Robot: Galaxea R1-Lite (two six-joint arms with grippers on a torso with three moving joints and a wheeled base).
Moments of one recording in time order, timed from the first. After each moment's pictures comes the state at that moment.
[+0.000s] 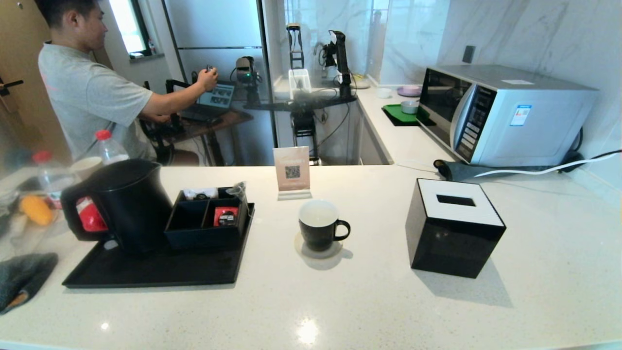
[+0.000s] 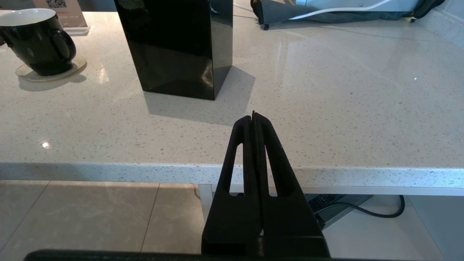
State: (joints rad) left arm 0.00 0.00 0.00 0.00 0.01 -0.02; right arm 0.00 0.00 0.00 0.00 0.01 -0.01
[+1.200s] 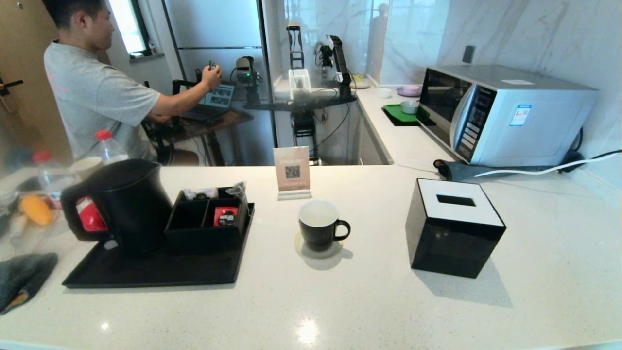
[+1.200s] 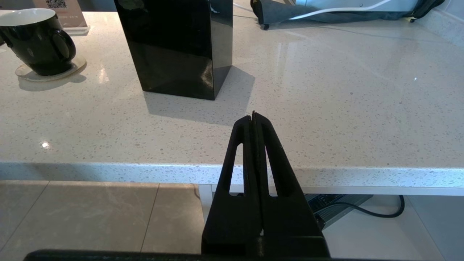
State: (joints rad) left arm 0.00 0.00 0.00 0.00 0.01 -0.02; right arm 0.00 0.00 0.00 0.00 0.01 -0.01
